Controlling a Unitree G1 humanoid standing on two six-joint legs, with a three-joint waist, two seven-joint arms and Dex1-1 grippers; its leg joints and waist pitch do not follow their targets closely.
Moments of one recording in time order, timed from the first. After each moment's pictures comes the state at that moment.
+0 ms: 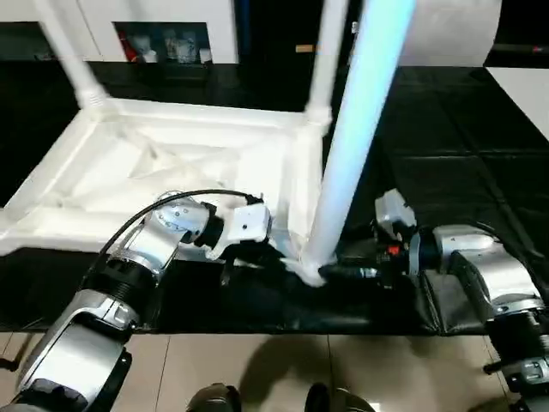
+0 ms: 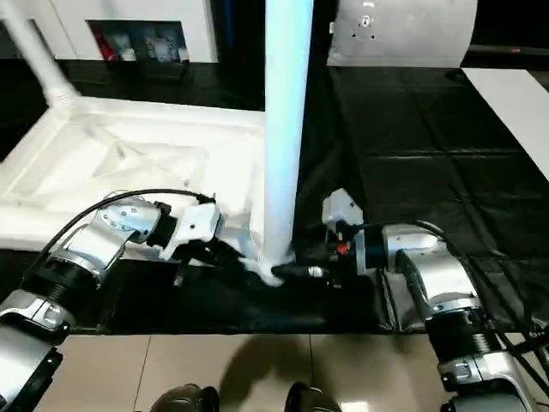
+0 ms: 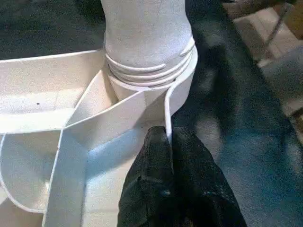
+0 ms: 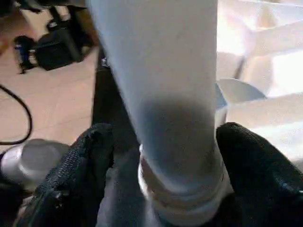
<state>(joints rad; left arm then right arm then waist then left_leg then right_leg) -0.72 0.39 -0.39 0.65 0.06 -0.20 -1.40 -0.46 -0.49 0.17 0.30 0.30 0.25 1.38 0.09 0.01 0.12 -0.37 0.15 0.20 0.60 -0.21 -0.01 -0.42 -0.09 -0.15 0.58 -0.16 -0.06</state>
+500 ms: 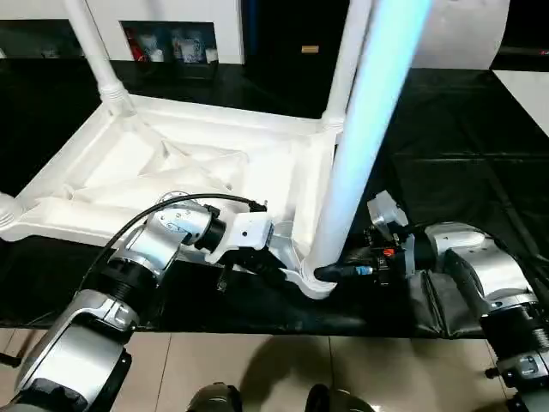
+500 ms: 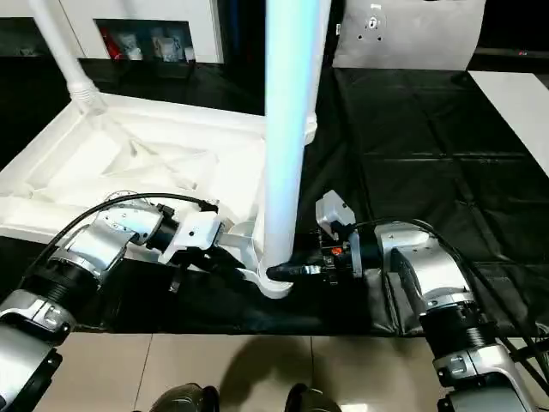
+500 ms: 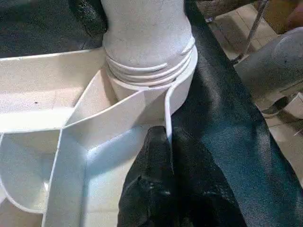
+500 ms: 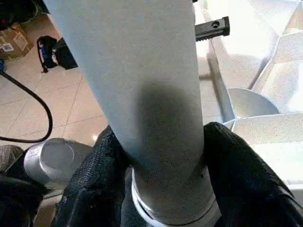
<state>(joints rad) -0.72 0.39 -0.40 0.65 0.05 -0.22 -1.46 -0.47 -0.48 0.19 0.31 0.31 0.28 1.42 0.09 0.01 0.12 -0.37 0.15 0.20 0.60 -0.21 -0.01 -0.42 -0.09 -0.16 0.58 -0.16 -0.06</state>
